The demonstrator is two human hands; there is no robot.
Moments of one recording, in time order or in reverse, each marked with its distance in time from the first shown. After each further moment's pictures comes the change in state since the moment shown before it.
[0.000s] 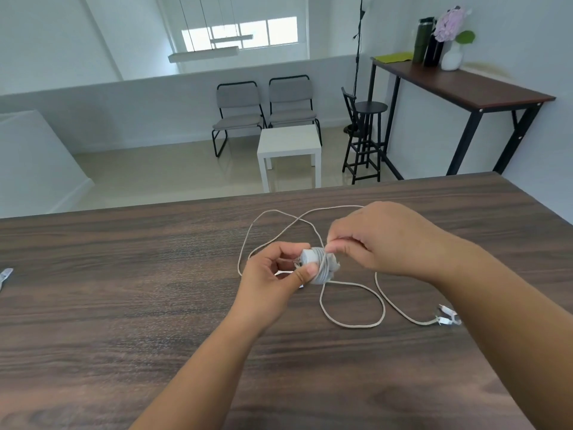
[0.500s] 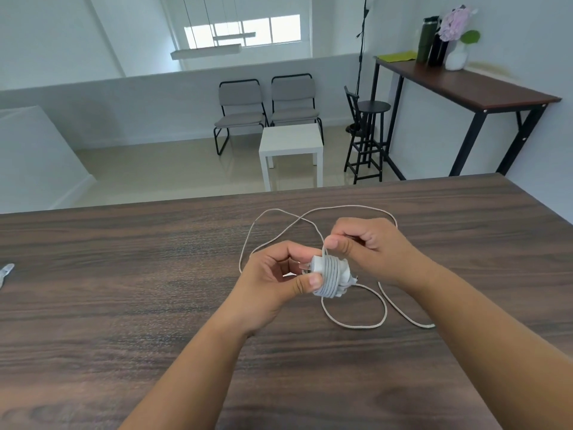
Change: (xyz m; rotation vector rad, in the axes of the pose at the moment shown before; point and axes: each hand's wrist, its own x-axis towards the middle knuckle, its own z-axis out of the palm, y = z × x) left_hand -0.004 0.016 -0.011 -0.157 -0.301 0.039; right_hand -0.002 0.006 0.049 0.723 0.249 0.112
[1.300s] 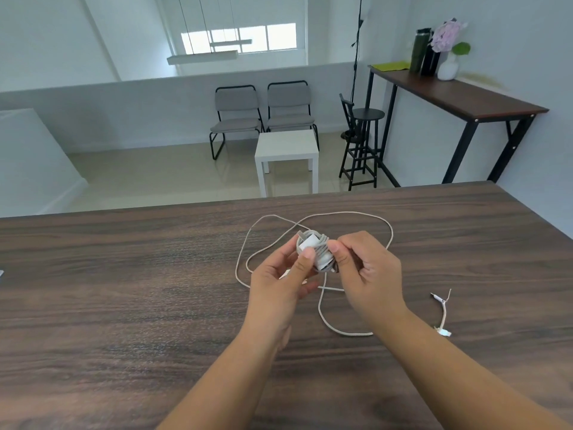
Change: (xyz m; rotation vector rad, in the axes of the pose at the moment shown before) left_hand 0.008 -0.008 0.032 -0.318 0.388 -0.151; right_hand -0.018 0.002 0.048 -0.166 0.634 -0.045
